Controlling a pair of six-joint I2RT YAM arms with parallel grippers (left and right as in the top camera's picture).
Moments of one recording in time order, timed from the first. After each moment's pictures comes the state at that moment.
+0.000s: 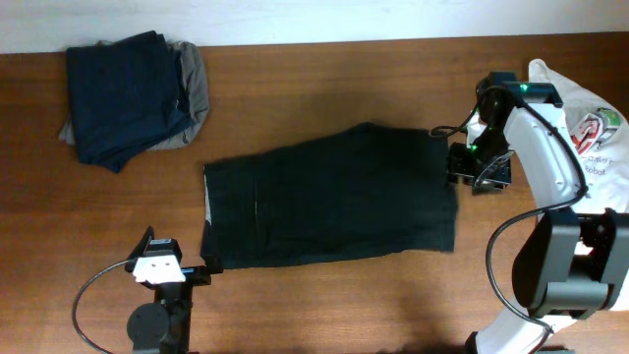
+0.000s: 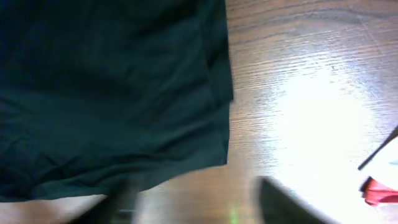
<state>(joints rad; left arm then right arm) 0.03 0.01 0.01 -0.08 -0.01 -0.07 -0.08 1.88 1.57 -1.37 -0.09 0.14</state>
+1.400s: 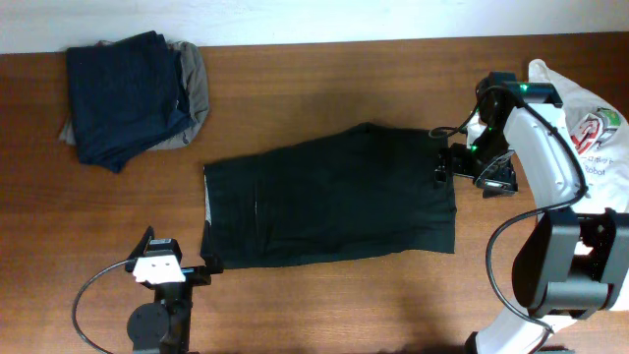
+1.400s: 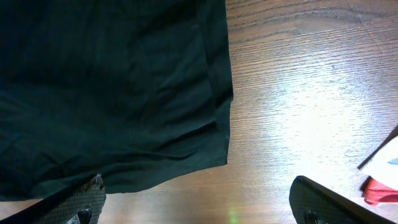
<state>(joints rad) 0.03 0.01 0.01 -0.08 -0.01 -0.07 -0.08 1.88 1.57 -1.37 -0.09 0.14</state>
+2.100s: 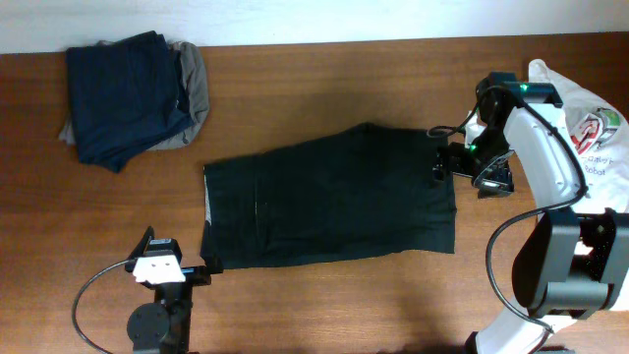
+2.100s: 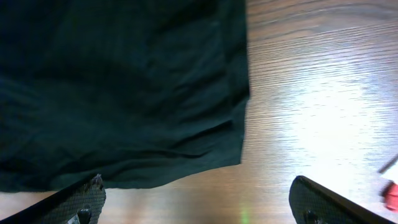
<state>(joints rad) 0.03 0.01 0.01 -0.08 -0.01 -0.07 -0.08 1.88 1.57 -1.37 -0.16 0.14</state>
